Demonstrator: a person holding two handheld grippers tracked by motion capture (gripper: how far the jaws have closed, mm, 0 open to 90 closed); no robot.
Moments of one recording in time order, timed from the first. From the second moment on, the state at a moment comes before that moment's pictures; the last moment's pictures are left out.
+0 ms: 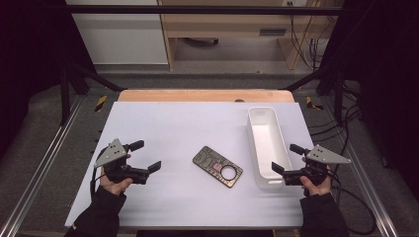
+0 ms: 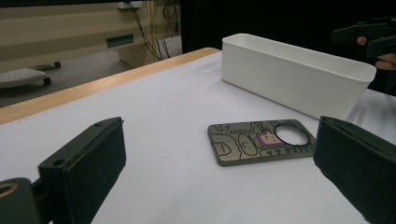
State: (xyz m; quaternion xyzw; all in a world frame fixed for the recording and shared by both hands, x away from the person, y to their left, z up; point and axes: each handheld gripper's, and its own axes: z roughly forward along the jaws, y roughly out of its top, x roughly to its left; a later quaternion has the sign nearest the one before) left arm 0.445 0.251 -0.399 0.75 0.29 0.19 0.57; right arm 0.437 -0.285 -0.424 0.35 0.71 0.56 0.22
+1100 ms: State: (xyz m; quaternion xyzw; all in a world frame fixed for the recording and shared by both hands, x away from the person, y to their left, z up) left arm 0.479 0.183 -0.391 0.78 0.29 0.17 0.52; right arm 0.437 -0.286 -0.423 0.35 0.71 0.56 0.22
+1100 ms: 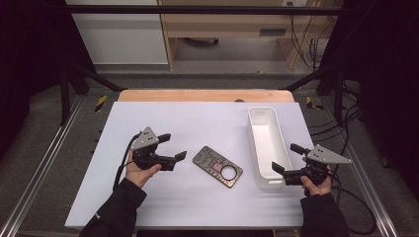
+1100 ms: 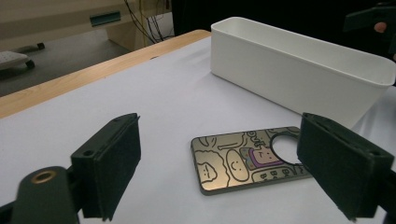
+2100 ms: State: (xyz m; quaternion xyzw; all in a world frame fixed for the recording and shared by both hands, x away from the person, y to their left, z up) left arm 0.511 0.131 -0.406 0.81 0.29 0.18 0.47; right arm 0.437 -0.286 -0.423 0.35 0.71 0.56 0.22
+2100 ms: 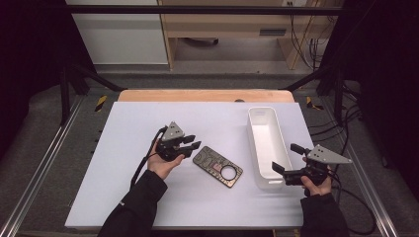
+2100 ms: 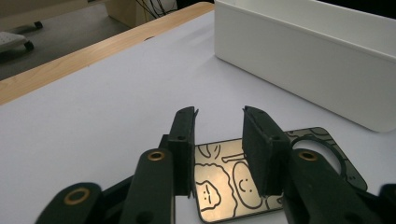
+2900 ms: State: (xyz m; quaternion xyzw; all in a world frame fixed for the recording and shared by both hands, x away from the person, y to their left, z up) left arm 0.536 0.097 -0.423 0.83 0.30 0.17 0.44; right arm 0.437 -0.286 -0.423 0.35 0.71 0.56 0.22
